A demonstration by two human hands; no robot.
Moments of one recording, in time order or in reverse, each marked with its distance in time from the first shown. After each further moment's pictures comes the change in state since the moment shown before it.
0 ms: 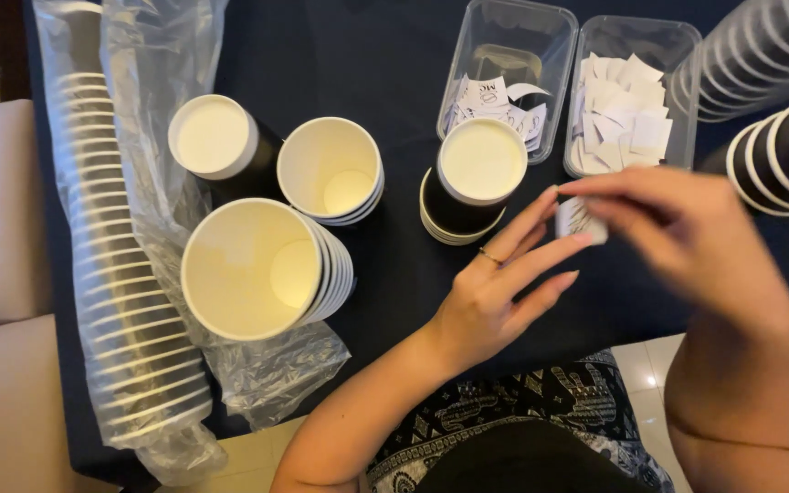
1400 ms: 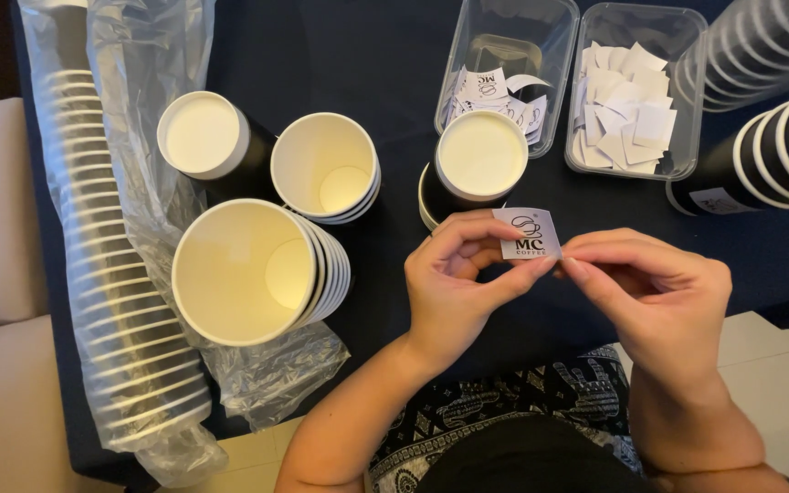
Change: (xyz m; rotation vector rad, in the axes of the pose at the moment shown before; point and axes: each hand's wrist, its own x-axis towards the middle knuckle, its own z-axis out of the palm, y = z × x) left_hand 0.010 0.016 -0.007 -0.492 0.463 -0.405; right_hand -0.045 -0.030 0.060 0.482 0.392 0.216
